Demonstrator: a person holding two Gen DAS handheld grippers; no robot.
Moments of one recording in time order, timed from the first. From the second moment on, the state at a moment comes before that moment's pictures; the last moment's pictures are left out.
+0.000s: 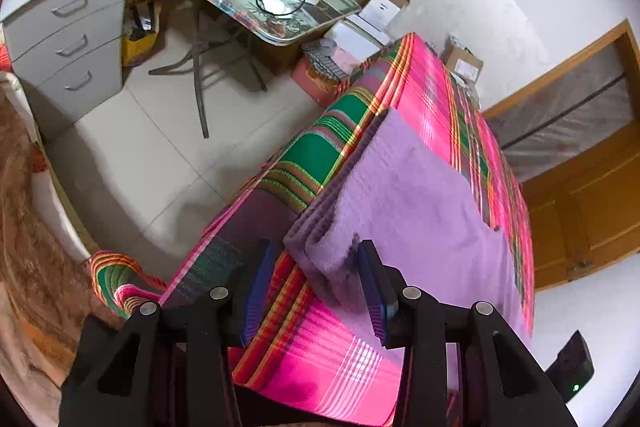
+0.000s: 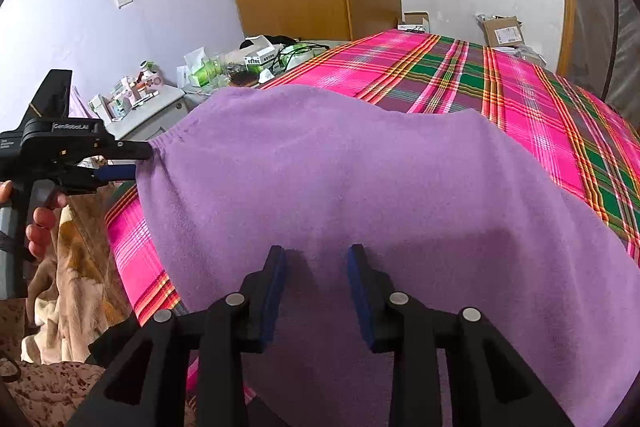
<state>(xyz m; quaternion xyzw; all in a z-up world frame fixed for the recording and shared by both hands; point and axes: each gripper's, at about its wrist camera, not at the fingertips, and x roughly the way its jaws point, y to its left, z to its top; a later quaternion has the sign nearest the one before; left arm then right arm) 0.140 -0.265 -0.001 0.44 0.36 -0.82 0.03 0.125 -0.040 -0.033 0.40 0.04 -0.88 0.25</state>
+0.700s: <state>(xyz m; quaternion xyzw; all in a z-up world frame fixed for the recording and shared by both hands) 0.132 -0.273 -0.016 0.41 0.43 -0.80 0.03 0.126 -0.037 -0.035 0.39 0.02 -0.88 0.25</state>
